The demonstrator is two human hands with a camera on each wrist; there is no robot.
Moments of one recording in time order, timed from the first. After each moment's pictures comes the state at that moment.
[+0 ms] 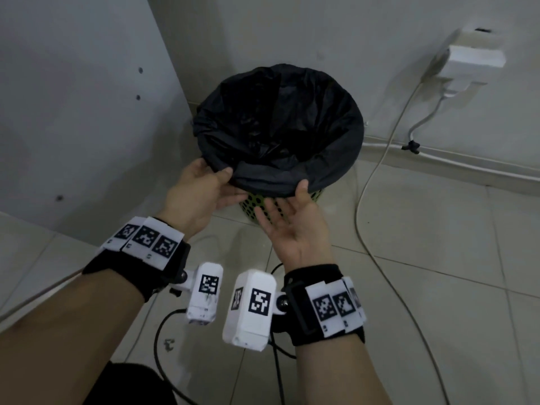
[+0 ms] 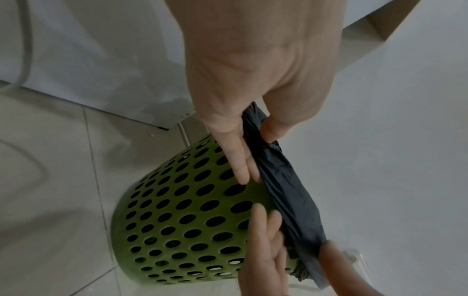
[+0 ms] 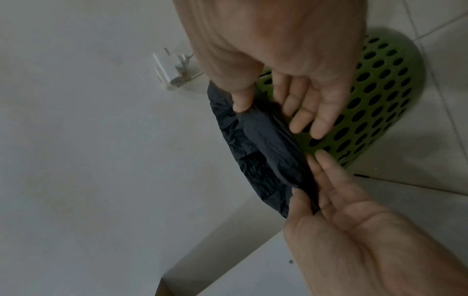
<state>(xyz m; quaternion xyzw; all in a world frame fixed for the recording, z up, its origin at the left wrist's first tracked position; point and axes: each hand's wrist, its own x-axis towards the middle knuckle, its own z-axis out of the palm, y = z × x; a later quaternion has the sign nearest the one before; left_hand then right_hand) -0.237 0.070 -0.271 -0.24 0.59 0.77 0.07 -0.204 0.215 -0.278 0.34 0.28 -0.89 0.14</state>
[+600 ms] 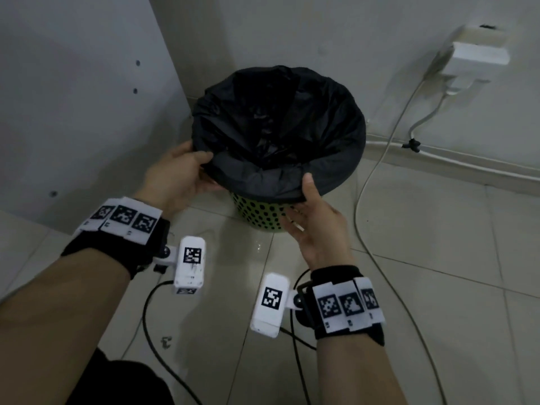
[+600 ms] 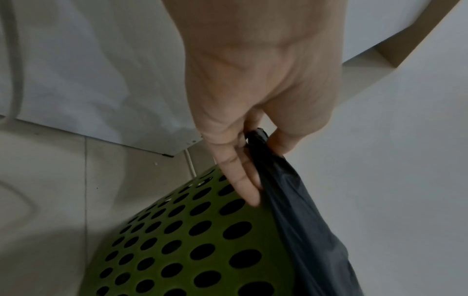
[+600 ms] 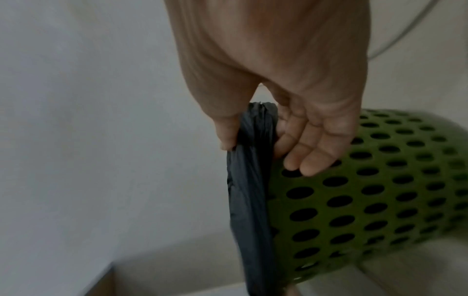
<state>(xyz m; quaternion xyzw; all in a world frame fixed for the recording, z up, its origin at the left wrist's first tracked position) -0.258 0.040 -0.269 -0.22 0.64 0.73 0.07 -0.202 0.248 -0.296 0.34 0.45 -0.82 0.11</state>
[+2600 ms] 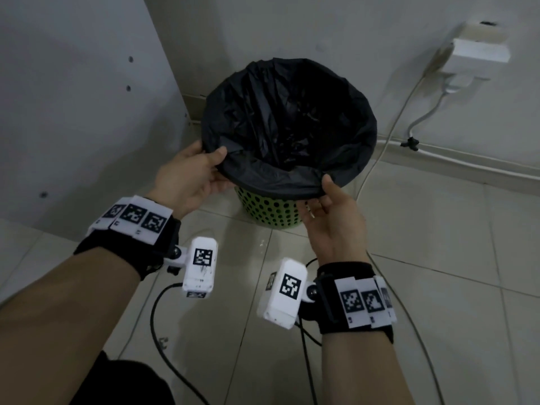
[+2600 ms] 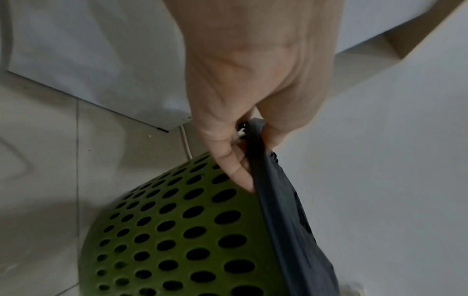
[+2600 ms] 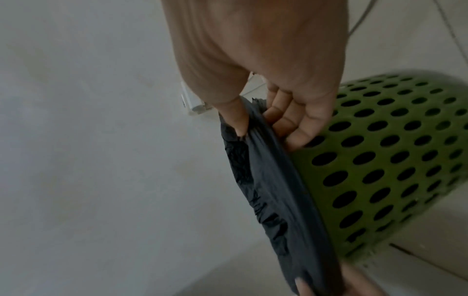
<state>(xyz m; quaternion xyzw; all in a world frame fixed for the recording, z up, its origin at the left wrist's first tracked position) -0.270 0.055 -0.281 -0.22 0.60 0.76 0.10 -0.217 0.267 -0.303 0.32 0.32 -0.89 0.03</state>
